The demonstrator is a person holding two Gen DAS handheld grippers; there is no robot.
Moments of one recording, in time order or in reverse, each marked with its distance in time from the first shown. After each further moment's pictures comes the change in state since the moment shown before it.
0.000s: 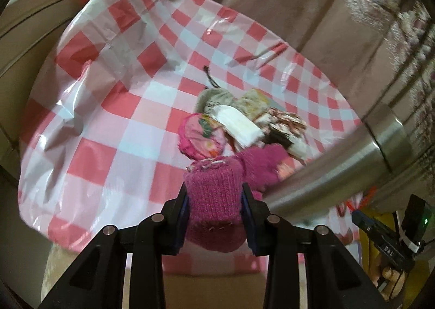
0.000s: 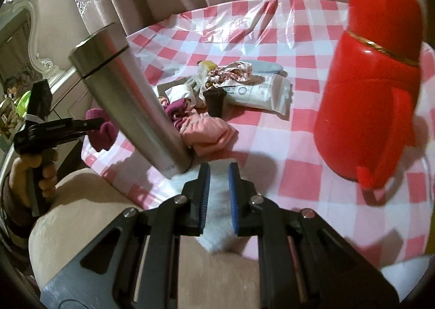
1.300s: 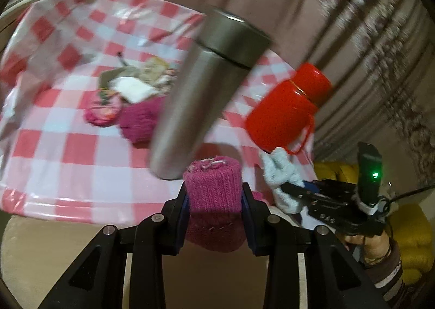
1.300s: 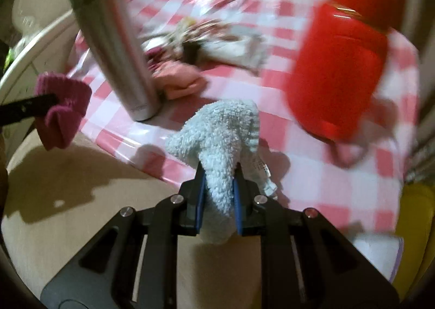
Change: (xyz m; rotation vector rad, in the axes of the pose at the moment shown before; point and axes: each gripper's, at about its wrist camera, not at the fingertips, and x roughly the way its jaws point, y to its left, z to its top) left arm -0.019 -0.110 -0.064 0.215 0.092 -0.213; right arm -0.046 -0.023 -0.051 -0.050 0.138 -0.204
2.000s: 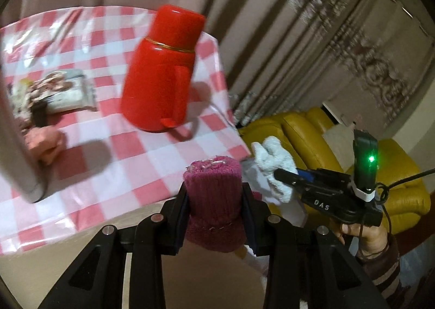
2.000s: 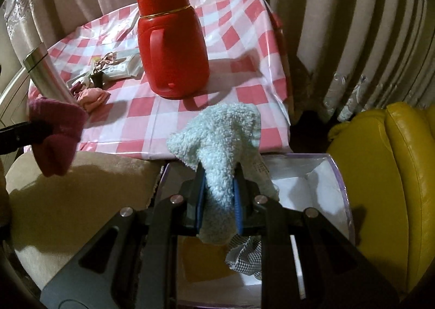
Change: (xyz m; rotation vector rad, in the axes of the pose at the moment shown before) left arm 0.070 -0.171 -0.018 0.286 0.149 -0.224; right arm -0.088 -0.107 -0.076 0.281 -0.058 -0.213
